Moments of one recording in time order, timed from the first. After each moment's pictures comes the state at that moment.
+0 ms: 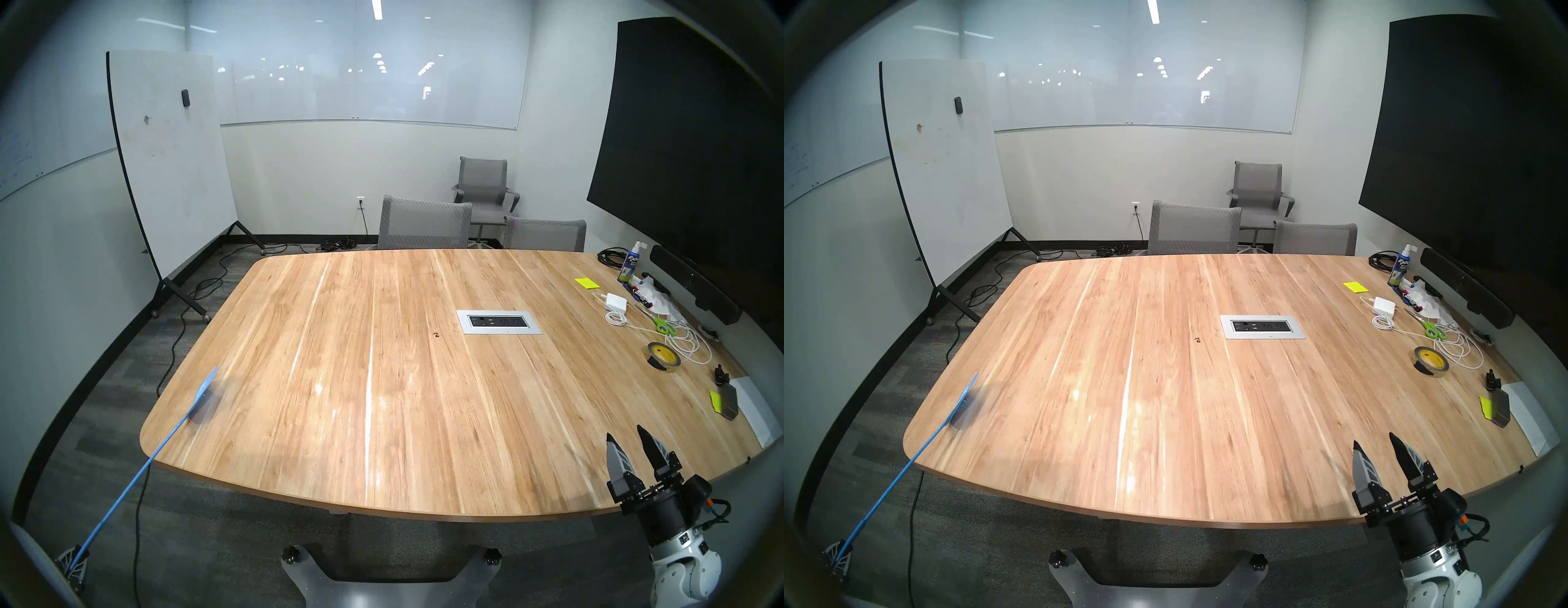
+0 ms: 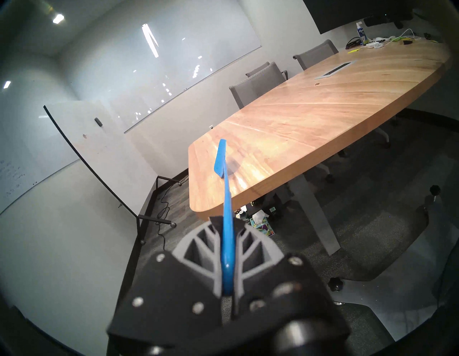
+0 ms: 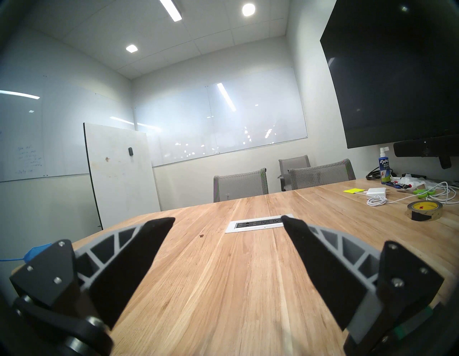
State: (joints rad) left arm 2.61 -1.59 -2.64 -1.70 -0.44 -0.77 -1.06; right arm -2.38 -1.53 2.16 -1.98 0.72 -0.29 0.81
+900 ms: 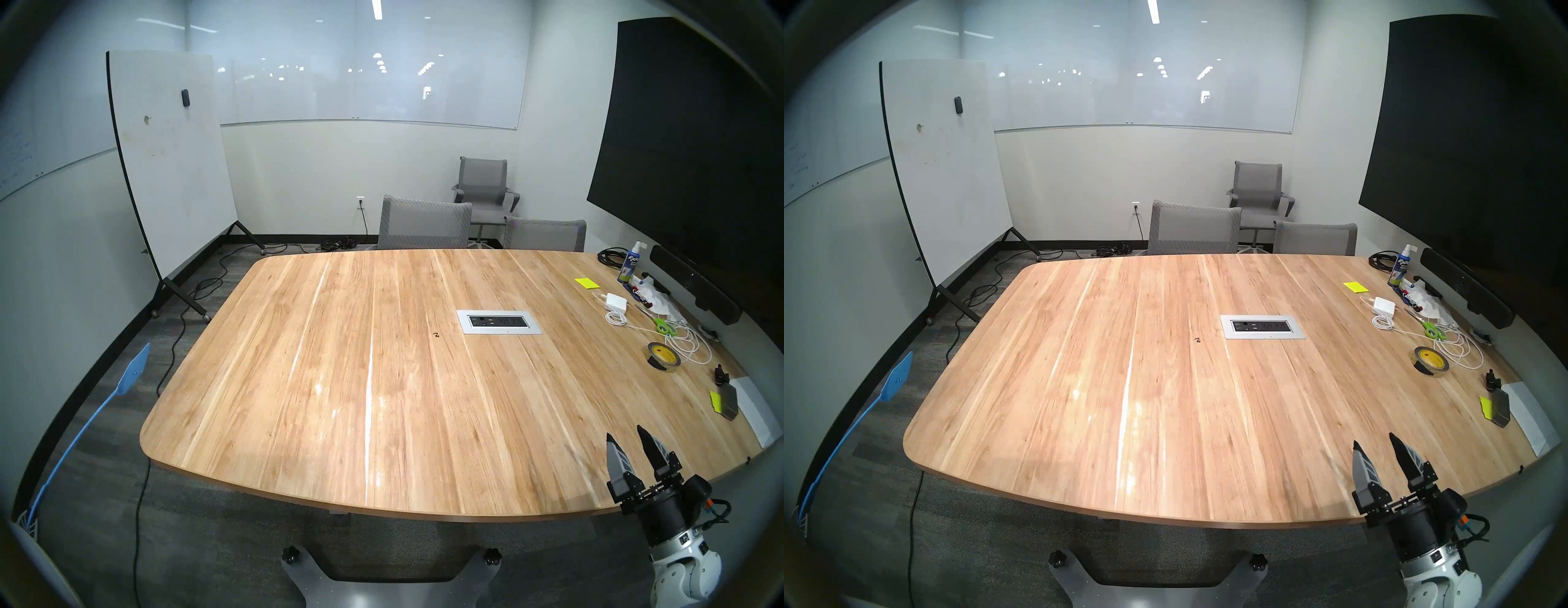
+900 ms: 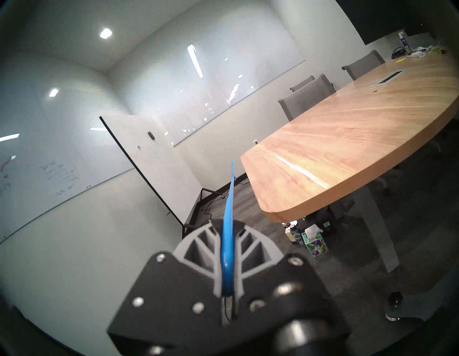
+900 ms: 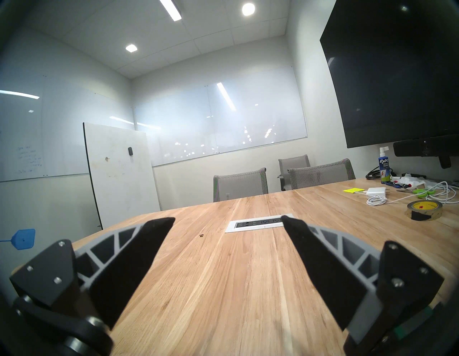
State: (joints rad) left arm 2.65 -1.34 -2.58 -1.45 -0.66 -0.93 -0.89; right arm -2.38 -1.53 2.16 -1.99 0.71 -0.29 0.81
